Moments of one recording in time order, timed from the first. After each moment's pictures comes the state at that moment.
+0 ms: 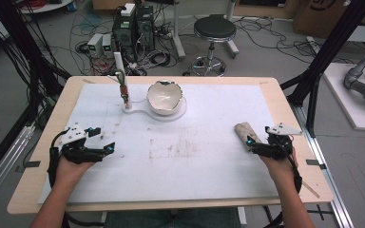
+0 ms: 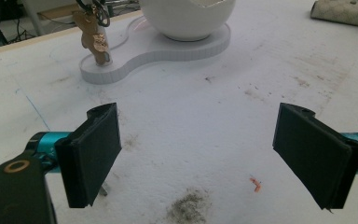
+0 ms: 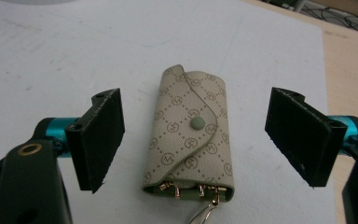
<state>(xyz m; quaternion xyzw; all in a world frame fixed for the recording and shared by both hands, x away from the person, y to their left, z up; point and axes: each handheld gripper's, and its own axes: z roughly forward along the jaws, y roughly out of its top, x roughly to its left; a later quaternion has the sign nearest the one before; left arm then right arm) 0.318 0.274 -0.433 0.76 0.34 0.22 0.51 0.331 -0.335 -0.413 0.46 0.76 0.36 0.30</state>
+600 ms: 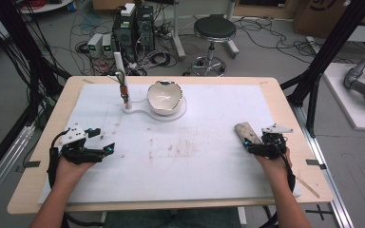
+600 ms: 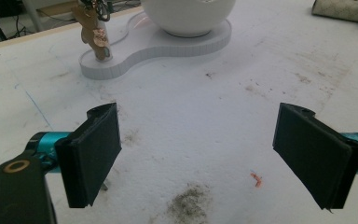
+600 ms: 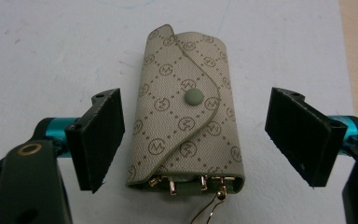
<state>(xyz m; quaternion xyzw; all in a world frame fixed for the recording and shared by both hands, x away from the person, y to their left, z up) 0.317 0.276 -0.435 0.76 0.35 0.22 0.51 0.346 -0.331 -0.435 0.49 0.76 0.32 0.28</state>
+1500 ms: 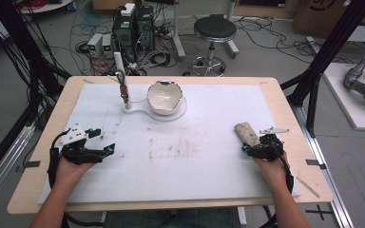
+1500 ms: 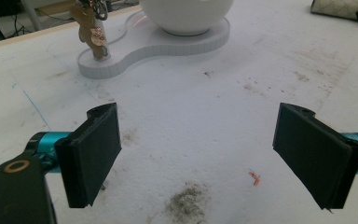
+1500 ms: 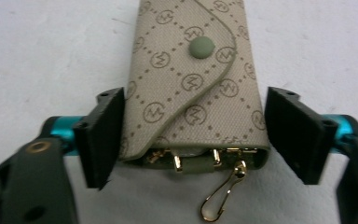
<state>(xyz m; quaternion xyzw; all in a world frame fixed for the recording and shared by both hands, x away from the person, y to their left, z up) 0.316 0.275 -0.435 0.76 0.34 0.21 0.51 0.351 -0.334 -0.452 0.52 0.77 0.30 0.22</state>
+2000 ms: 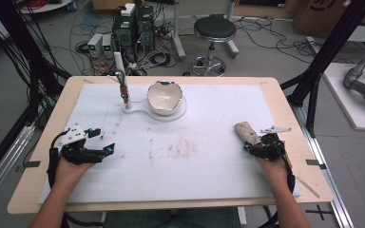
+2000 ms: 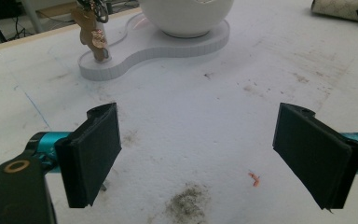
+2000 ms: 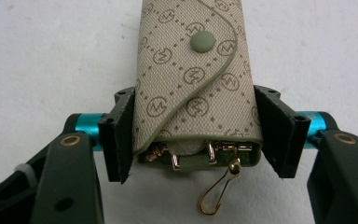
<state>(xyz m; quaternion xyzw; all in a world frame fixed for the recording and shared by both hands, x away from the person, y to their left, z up) 0.315 0.276 -0.434 0.76 0.34 0.22 0.51 0.349 -0.336 -0.444 0.51 0.77 0.30 0.22</state>
